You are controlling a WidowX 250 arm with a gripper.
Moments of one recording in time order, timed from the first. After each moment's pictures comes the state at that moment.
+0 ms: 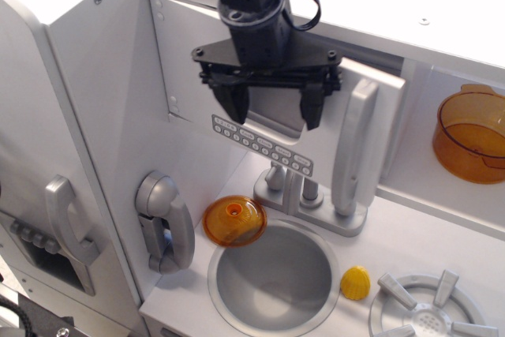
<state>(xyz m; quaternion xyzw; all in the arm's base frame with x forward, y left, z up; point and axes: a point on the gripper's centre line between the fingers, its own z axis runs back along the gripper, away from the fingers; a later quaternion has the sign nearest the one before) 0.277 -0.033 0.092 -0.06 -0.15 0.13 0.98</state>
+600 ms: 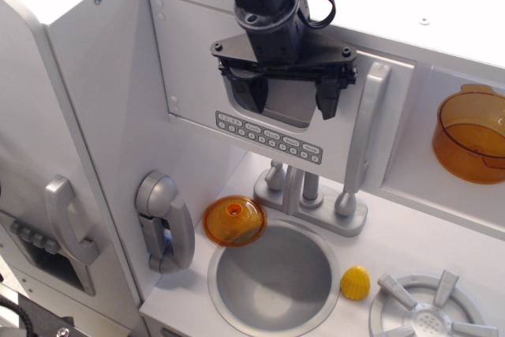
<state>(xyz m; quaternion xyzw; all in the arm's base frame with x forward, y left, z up) 0.292 -0.031 0.090 -0.06 -0.19 0.12 0.97</state>
